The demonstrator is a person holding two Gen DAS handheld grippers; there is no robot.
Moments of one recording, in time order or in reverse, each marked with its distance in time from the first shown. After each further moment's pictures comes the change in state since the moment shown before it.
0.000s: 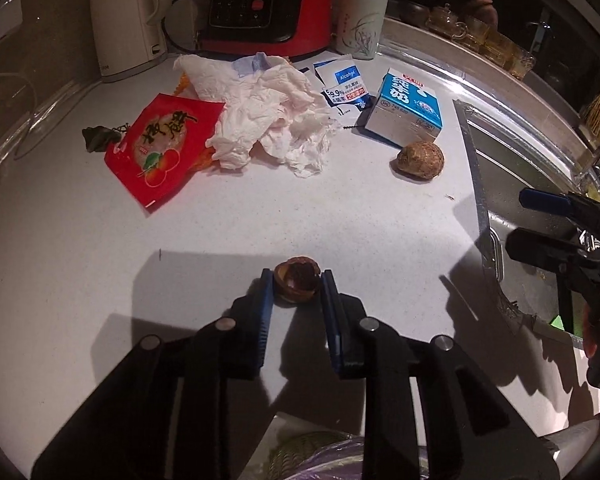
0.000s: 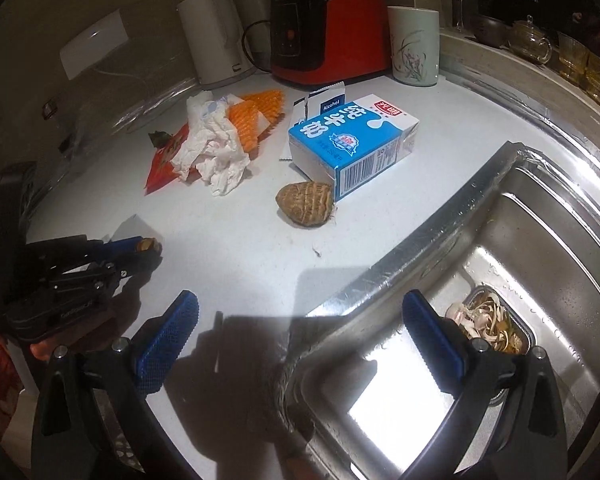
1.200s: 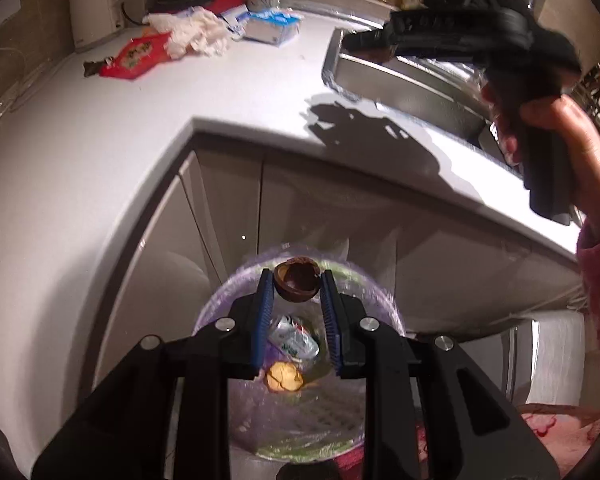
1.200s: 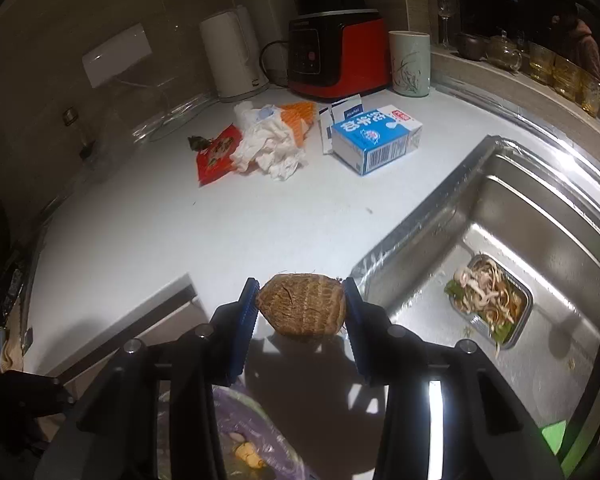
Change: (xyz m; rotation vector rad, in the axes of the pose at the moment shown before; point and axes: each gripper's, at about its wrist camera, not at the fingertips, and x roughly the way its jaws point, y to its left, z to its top) left arm -0.125 -0.044 -0.194 0.157 0.123 -0.184; right arm -0.091 0.082 -0.069 0.075 -0.041 -0.043
